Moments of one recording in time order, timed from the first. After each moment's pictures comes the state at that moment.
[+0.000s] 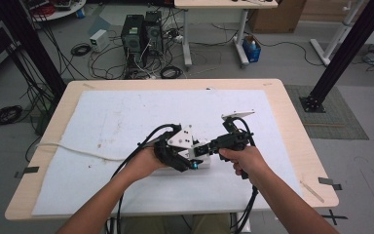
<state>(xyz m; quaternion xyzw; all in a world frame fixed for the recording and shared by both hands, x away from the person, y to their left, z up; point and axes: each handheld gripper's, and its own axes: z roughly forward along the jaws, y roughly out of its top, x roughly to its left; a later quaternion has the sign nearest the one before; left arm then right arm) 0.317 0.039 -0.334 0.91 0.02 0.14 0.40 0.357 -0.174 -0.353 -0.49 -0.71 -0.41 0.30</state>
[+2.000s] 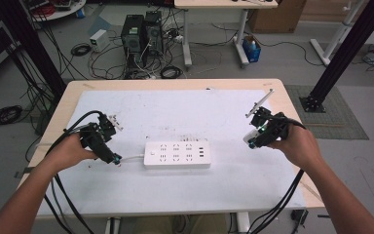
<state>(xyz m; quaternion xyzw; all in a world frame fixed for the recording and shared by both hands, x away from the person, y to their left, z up) 0.349 0.217 -0.327 0.95 0.28 0.07 0.13 0.352 -0.240 -0.285 -0.33 -0.93 -0.14 -0.11</state>
